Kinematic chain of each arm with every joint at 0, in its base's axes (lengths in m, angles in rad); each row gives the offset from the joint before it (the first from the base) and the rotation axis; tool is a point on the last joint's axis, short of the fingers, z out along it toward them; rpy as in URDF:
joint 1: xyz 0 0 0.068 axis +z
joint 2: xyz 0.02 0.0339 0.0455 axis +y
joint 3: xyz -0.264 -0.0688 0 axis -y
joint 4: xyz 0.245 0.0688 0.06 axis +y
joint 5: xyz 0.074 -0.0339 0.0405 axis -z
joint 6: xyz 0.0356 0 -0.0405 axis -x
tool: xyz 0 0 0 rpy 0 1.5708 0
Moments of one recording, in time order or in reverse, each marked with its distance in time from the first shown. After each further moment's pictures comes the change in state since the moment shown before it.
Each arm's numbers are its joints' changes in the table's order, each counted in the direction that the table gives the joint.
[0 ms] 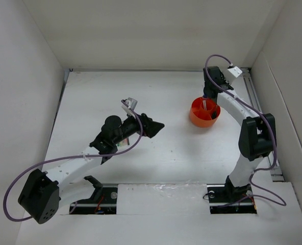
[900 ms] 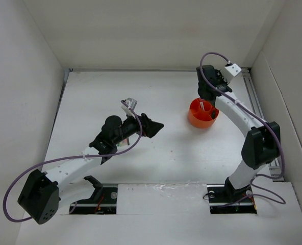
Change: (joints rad) left arm 0.000 -0.009 0.000 0.031 -0.021 0.002; right arm 0.107 -0.057 0.040 0.099 0.217 -0.020
